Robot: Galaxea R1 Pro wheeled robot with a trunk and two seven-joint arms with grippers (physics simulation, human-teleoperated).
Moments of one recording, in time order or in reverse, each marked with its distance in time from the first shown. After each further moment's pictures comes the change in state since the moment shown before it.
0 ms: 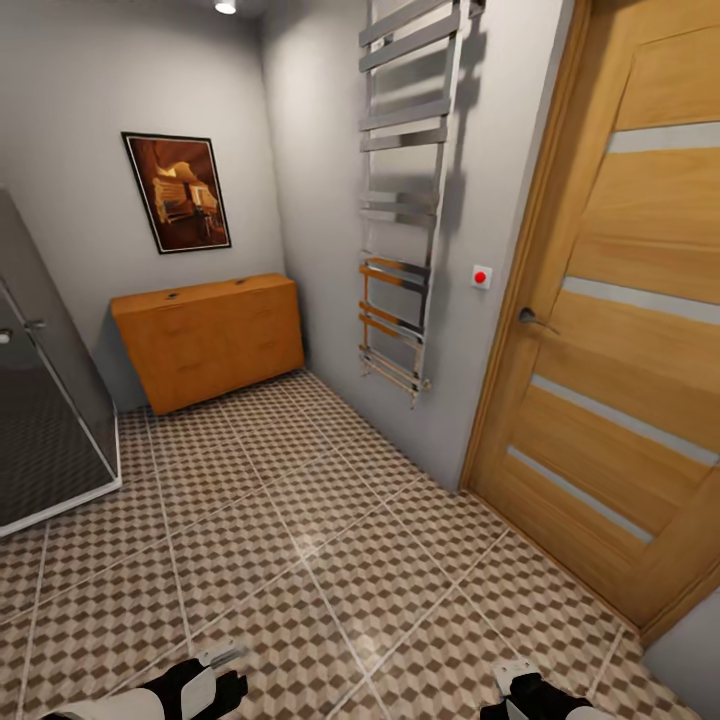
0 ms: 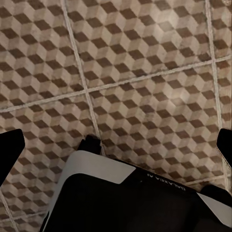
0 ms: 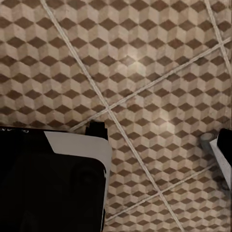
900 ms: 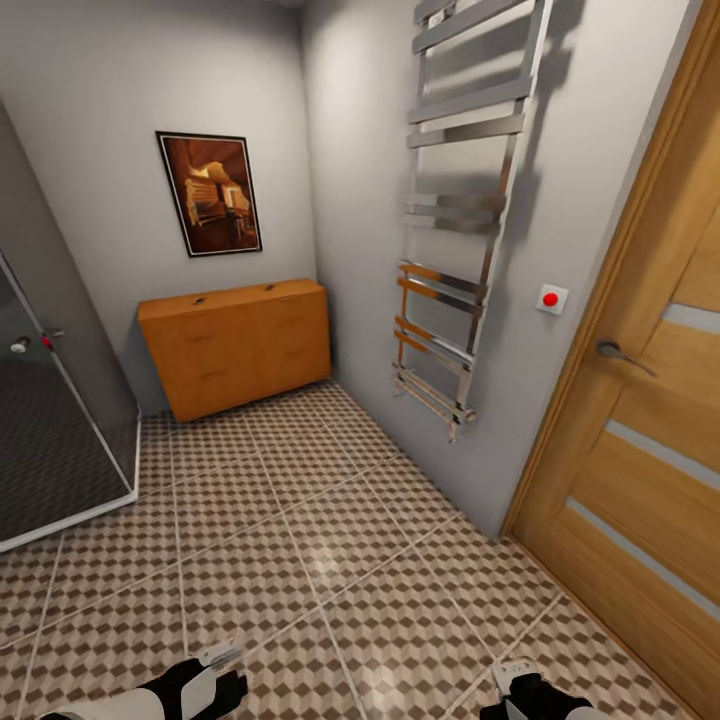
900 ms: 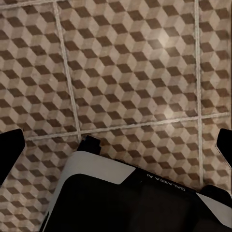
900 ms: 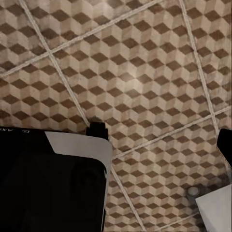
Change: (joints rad) left arm 0.000 0.000 0.000 0.000 0.000 0.000 0.000; right arm 0.001 0.001 0.000 0.000 0.001 0.000 0.001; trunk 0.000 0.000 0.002
